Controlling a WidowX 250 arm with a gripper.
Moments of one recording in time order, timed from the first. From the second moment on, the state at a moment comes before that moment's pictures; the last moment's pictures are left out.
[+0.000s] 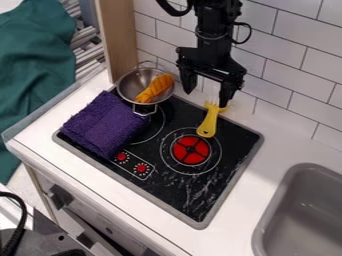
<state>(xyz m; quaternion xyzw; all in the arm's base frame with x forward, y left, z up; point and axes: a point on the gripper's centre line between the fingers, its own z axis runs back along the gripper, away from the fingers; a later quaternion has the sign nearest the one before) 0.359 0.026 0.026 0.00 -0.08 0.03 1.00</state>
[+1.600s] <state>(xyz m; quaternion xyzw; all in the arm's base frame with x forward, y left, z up) 0.268 0.161 0.015 -0.01 -0.11 0.06 0.99</state>
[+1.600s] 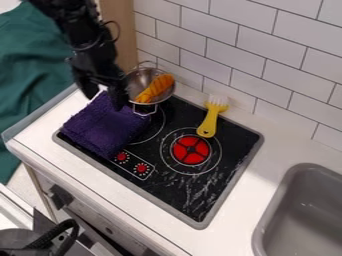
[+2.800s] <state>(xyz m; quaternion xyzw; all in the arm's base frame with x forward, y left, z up) 0.271 0.163 -0.032 -0.01 -0.05 0.04 1.00</state>
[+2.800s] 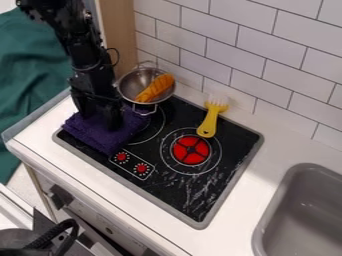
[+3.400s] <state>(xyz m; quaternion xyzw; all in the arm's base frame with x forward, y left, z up) 0.261 0.135 -0.023 -0.01 -0.04 0.02 1.00</state>
